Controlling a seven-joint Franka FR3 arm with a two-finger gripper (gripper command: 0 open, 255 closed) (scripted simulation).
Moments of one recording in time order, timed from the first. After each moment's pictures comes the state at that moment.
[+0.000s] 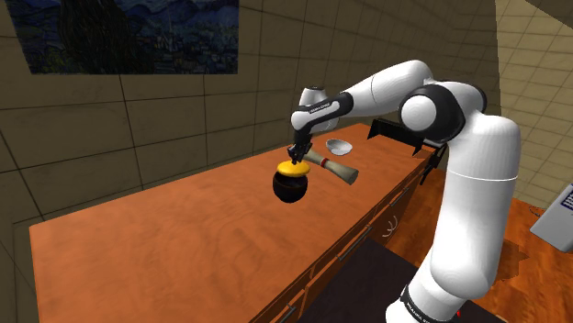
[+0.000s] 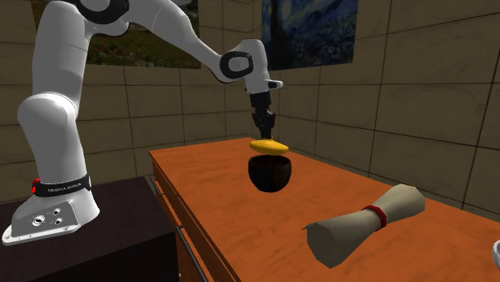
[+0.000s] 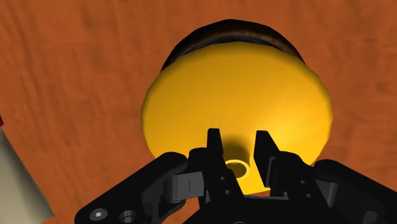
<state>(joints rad) -0.03 0.28 -0.24 -1.87 0.02 2.30 -0.16</state>
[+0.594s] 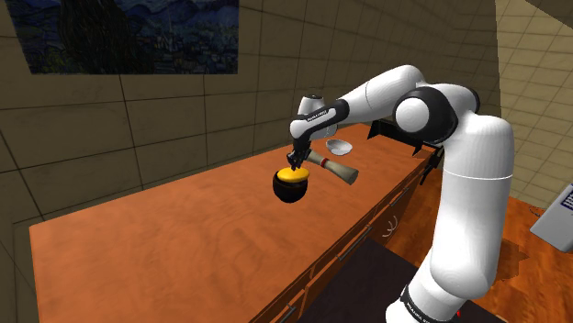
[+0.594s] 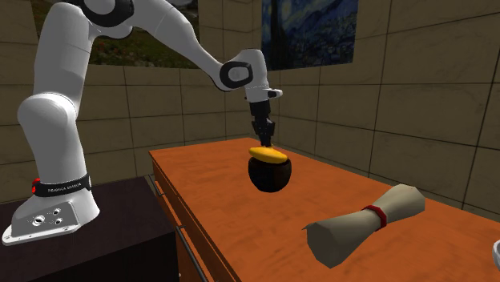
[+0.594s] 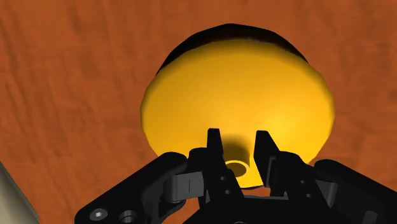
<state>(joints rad) -0.03 0.32 -0.24 -1.91 0.03 2.37 -0.16</state>
